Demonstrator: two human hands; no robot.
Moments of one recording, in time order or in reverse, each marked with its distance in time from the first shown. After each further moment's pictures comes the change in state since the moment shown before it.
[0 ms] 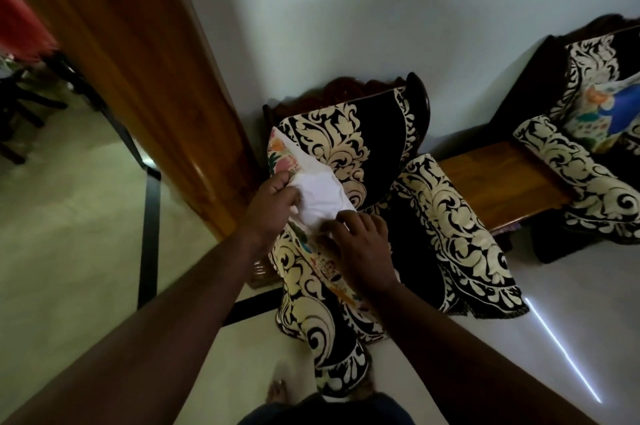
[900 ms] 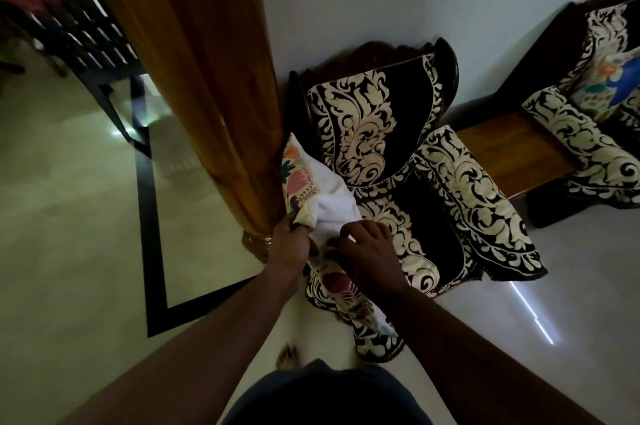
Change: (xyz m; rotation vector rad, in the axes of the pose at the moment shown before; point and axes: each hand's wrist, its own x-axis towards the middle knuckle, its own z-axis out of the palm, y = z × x) left_hand -0.025 -0.105 -0.104 -0.210 0.145 -0.358; right_hand -0.006 -0.110 0.081 0.052 -0.051 -0.059
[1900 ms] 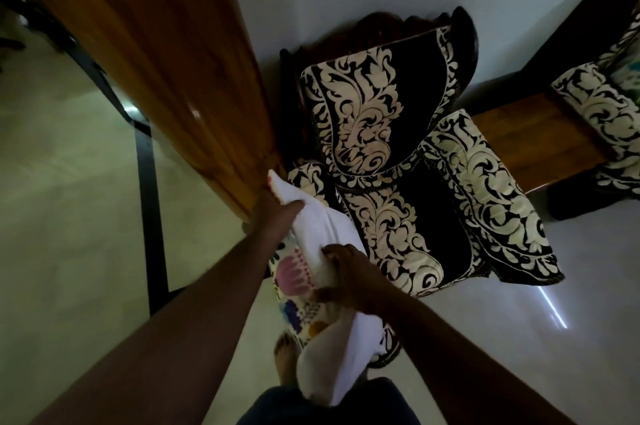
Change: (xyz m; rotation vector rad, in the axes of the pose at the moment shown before) left_hand 0.106 0.008 0.024 0.602 0.151 0.009; right_hand 0.004 0.042 0.025 0.529 -0.849 0.528
